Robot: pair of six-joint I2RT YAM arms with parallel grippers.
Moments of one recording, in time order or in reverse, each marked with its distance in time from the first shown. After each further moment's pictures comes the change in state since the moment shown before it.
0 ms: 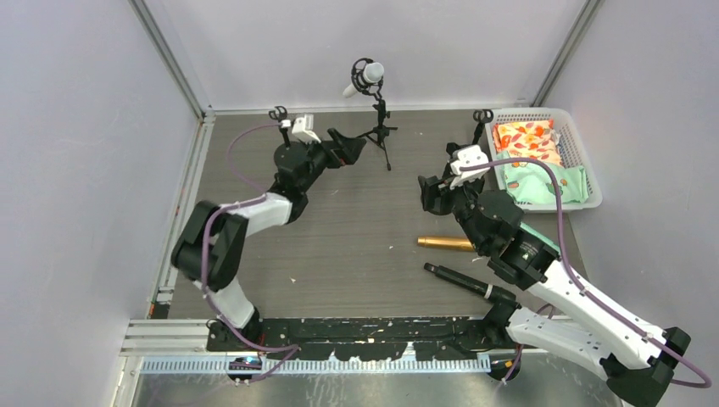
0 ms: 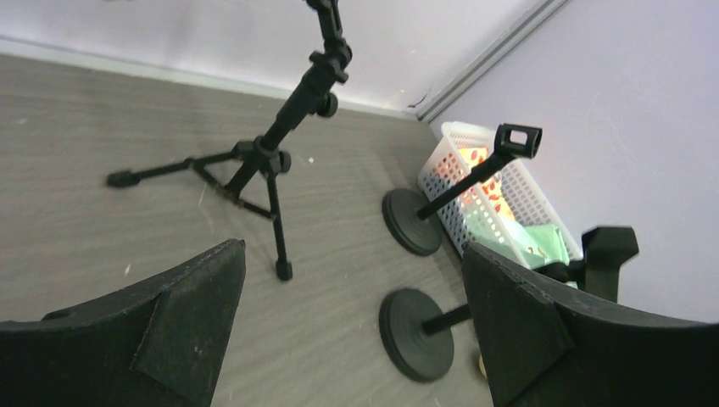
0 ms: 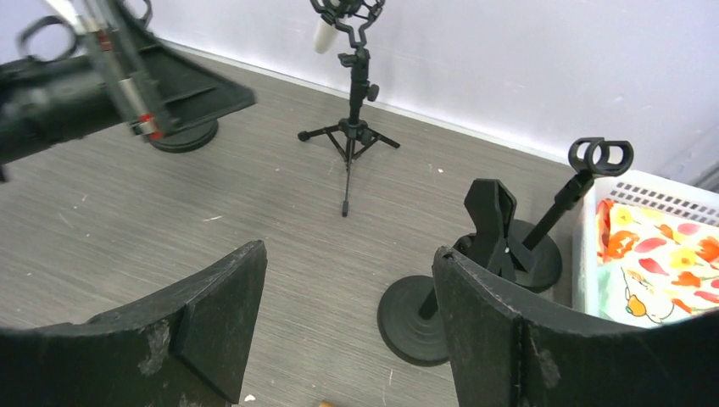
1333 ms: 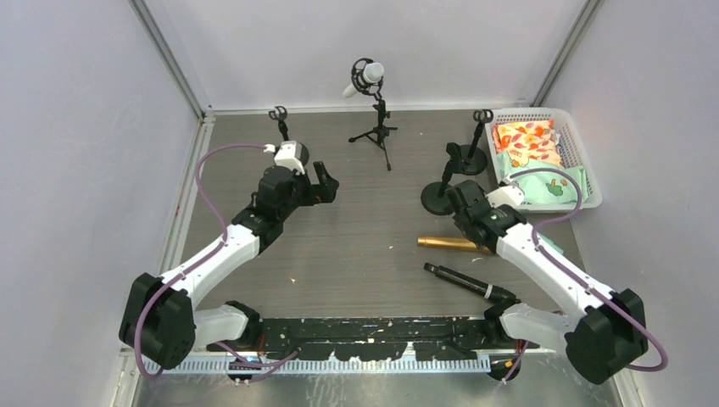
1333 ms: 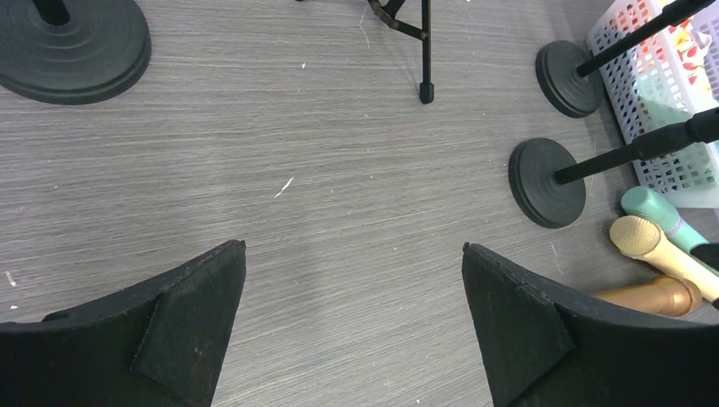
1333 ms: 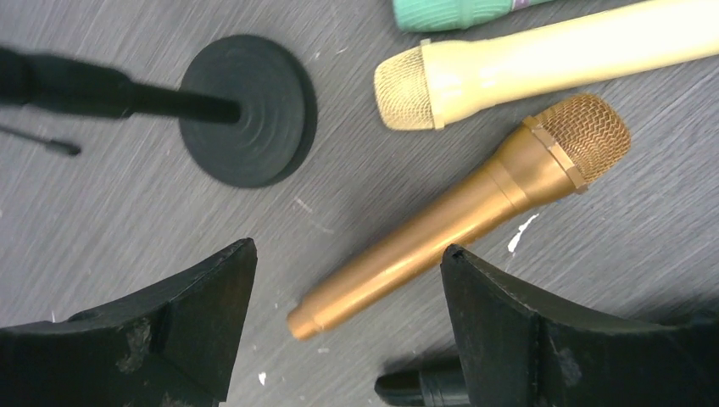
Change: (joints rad) left arm -0.039 -0.583 -0.232 -0.780 -0.208 0.213; right arm -0.298 0.300 -0.007 -0.698 0.169 1.294
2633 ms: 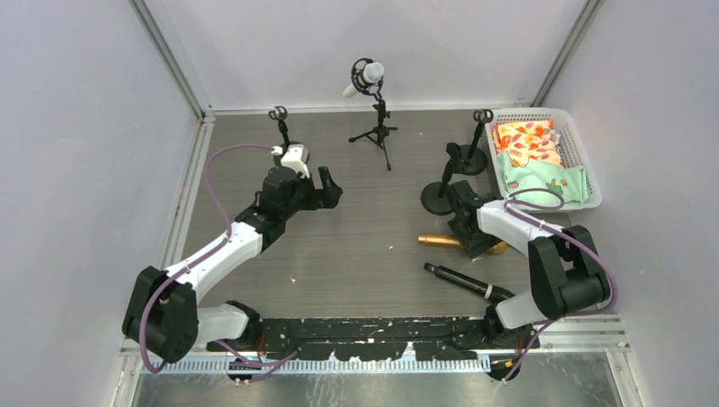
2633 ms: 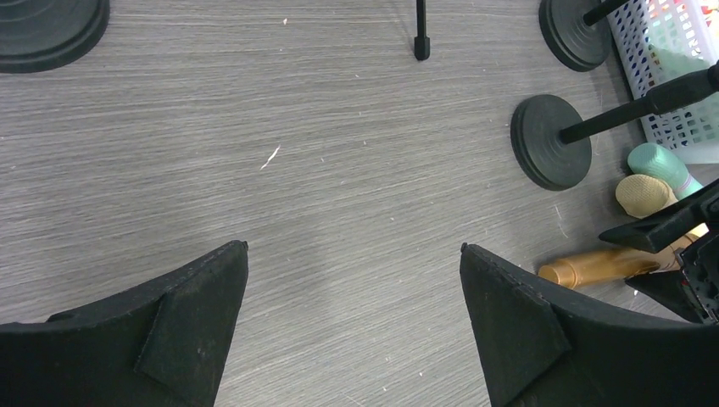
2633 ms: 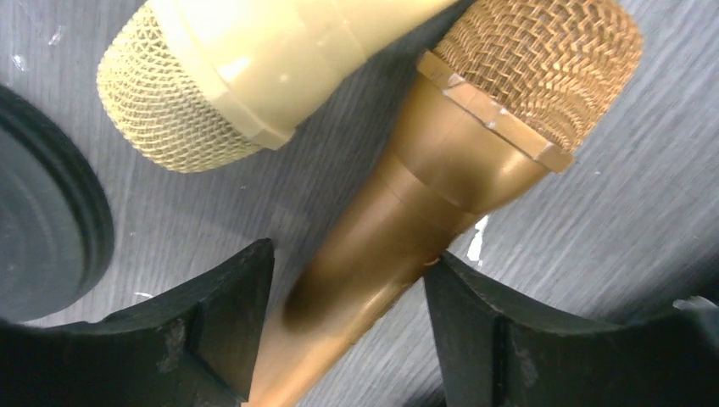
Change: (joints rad) left arm -0.002 0.037 0.001 -0.033 0.071 0.022; right arm -0.195 0.387 -0.031 0.024 -0.194 0.212
